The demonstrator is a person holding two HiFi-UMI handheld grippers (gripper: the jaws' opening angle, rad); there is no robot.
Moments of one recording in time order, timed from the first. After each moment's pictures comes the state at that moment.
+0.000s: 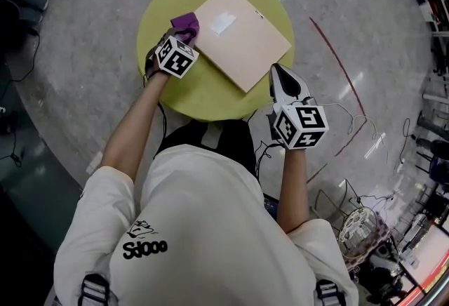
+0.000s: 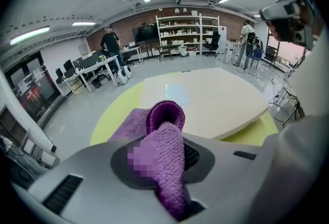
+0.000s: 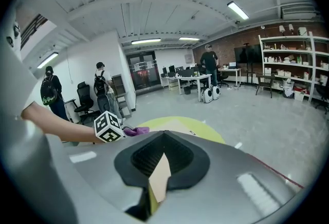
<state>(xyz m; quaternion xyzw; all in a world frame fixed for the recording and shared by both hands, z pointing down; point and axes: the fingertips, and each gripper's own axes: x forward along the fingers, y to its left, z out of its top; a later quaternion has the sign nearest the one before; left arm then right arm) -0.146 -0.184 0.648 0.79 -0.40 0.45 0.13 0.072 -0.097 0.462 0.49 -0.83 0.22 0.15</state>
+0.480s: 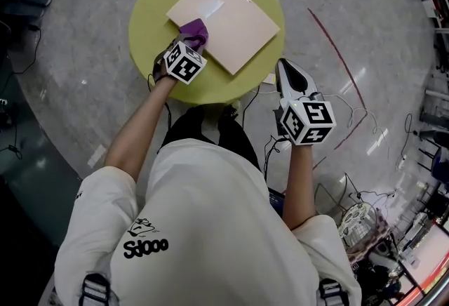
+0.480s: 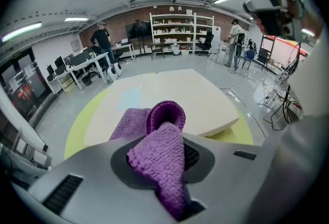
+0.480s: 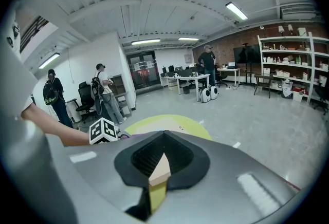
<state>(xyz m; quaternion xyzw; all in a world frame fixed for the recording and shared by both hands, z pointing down) -0.075 -0.116 0.651 0.80 -0.36 0.45 0.15 0.126 -0.068 0.449 0.49 -0.83 0.22 0.15</state>
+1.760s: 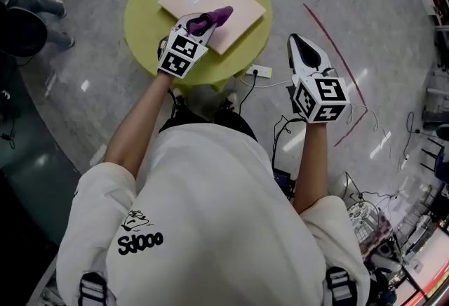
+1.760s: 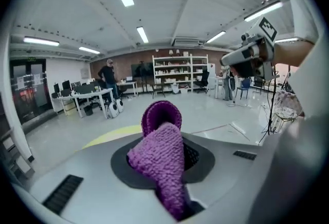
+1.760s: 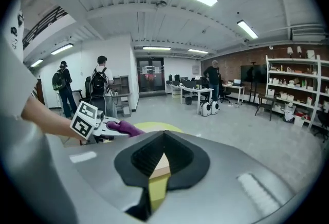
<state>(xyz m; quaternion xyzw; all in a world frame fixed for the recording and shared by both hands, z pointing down) 0.011 -0.105 0.521 0.88 -0.40 0.26 0.08 0.193 -0.063 0.404 0.48 -0.85 0.13 0.16</state>
